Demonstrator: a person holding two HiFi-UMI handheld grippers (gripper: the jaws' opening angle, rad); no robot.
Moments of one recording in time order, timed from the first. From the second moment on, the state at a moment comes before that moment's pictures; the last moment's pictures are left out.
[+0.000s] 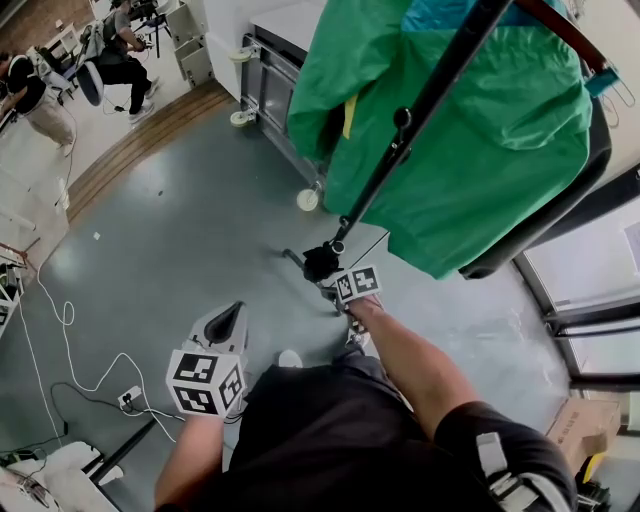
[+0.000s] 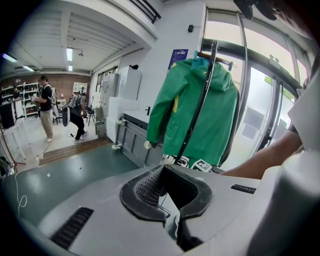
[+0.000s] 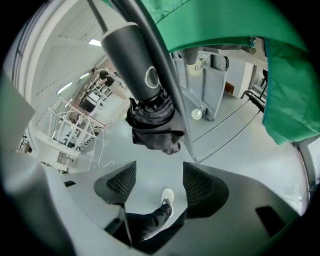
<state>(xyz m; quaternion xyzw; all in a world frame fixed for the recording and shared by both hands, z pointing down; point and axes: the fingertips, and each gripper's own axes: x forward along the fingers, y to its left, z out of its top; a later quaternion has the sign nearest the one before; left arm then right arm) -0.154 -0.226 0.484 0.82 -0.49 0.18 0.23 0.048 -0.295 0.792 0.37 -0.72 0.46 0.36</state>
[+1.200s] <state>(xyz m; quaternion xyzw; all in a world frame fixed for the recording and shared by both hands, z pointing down) -0.121 -0.241 0.487 0.86 -0.42 0.18 0.23 0.041 -0.244 0.558 0.41 -0.84 0.31 0.16</state>
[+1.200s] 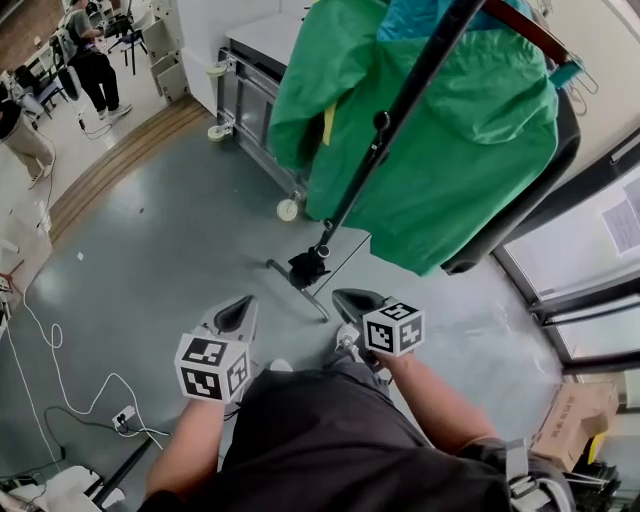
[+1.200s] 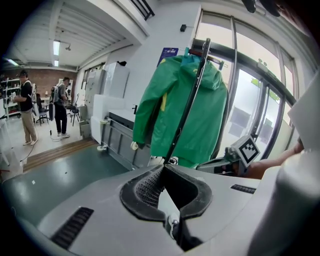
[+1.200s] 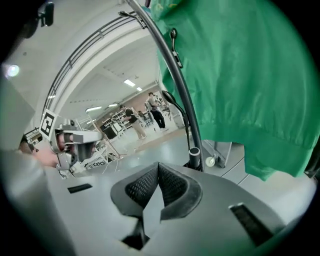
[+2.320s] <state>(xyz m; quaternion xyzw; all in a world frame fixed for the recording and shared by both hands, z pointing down) -0.088 -0.235 0.481 0.89 -0.37 0.19 0.20 0.053 -0.192 0.485 0.46 -0.85 0.25 0.10</state>
